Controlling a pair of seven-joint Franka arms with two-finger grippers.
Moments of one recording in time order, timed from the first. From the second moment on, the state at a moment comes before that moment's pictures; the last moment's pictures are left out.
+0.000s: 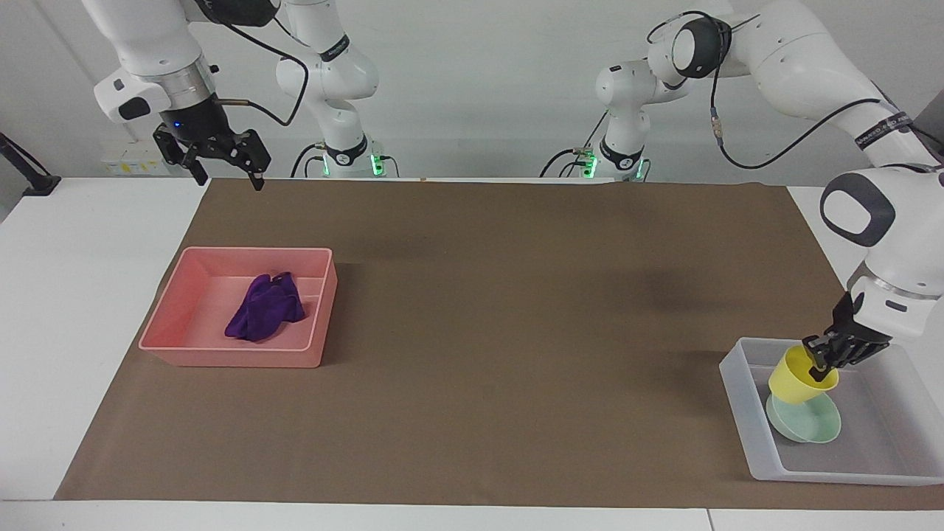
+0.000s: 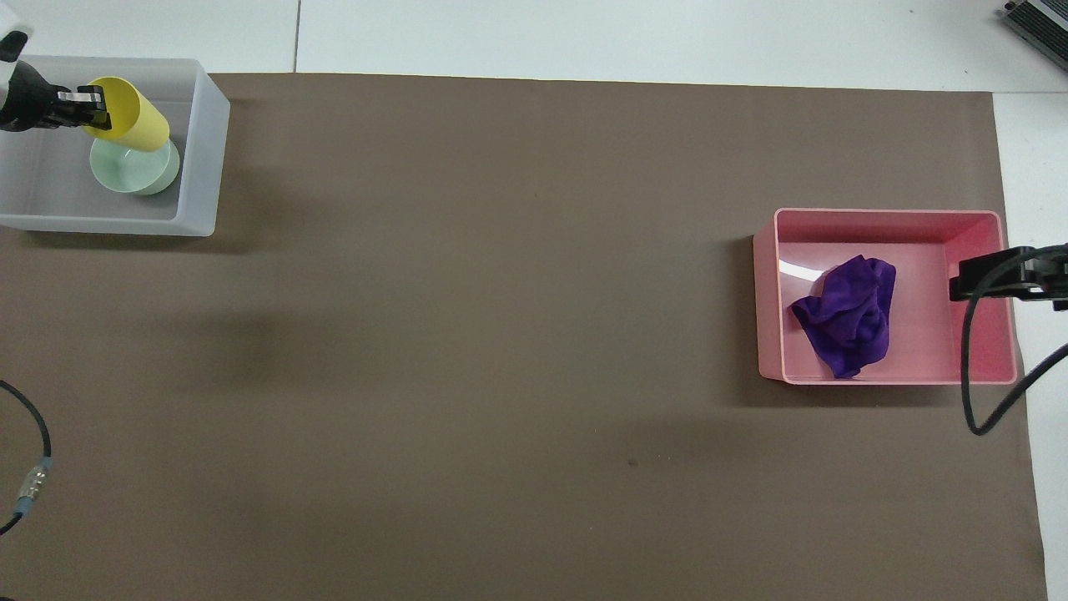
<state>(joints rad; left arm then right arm) 0.16 0.58 -0.05 -1.22 -0.04 2.06 0.06 -0.04 -0.07 -0.01 -1.59 -0.02 1.52 0.07</state>
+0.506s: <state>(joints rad) 0.24 0.70 -0.06 -1.13 -0.04 2.06 0.07 -0.06 -0.07 -0.01 -1.60 -0.02 1.50 0.03</state>
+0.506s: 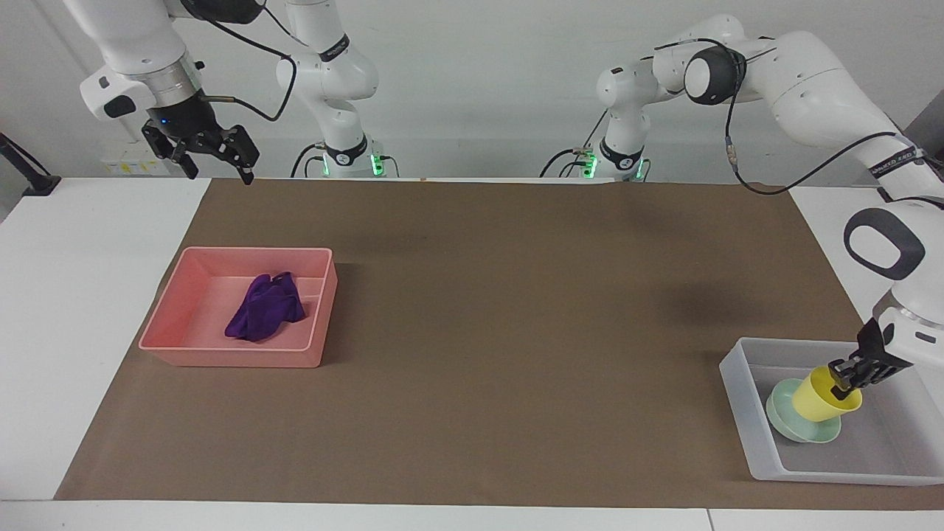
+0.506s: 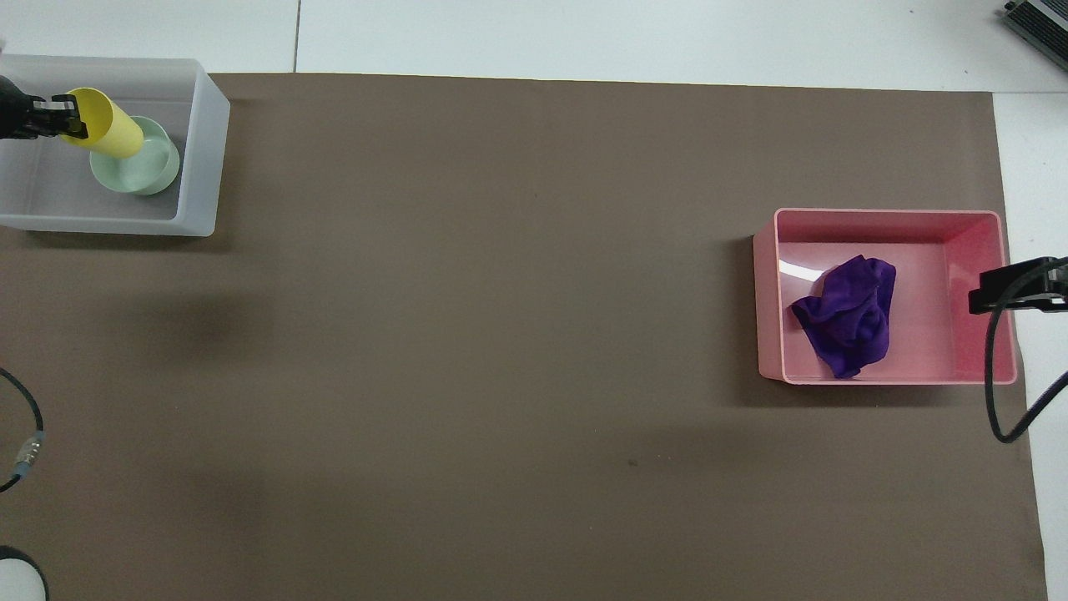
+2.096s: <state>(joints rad) 0.26 0.66 -0.07 -1.32 -0.05 2.23 0.08 -0.06 -0.07 -0.01 -1.60 -0.03 1.50 0.02</state>
